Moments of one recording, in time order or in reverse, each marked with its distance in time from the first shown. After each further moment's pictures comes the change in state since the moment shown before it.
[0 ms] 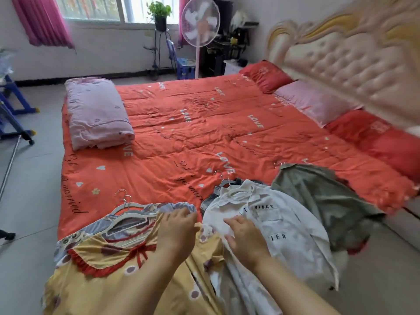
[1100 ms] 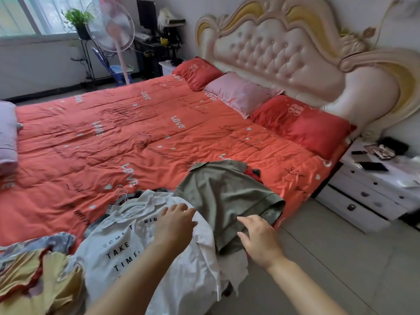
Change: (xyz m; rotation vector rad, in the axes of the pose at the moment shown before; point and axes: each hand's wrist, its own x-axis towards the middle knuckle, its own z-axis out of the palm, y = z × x) left_hand 0.153 0.445 0.100 0.132 -0.070 0.143; right_hand -0.108 0.451 -0.182 0.049 0.201 0.191
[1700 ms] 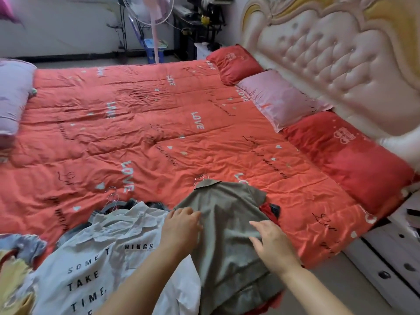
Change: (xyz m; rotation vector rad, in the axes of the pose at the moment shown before) left_hand 0.190 -0.015 0.054 -0.116 0.016 -0.141; right_hand 0.225 0.085 0.008 -0.039 -0.224 -0.078
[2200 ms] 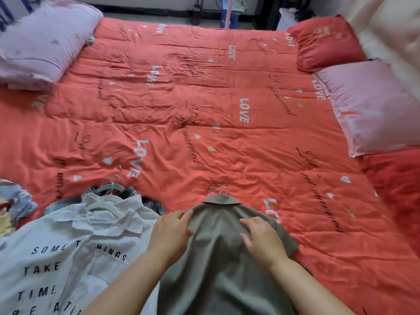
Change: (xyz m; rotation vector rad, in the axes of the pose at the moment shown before) left_hand 0.137 -0.026 0.102 -0.100 -0.172 -0.473; right_hand 0.256 0.079 0.080 -0.039 -0.353 -0.311
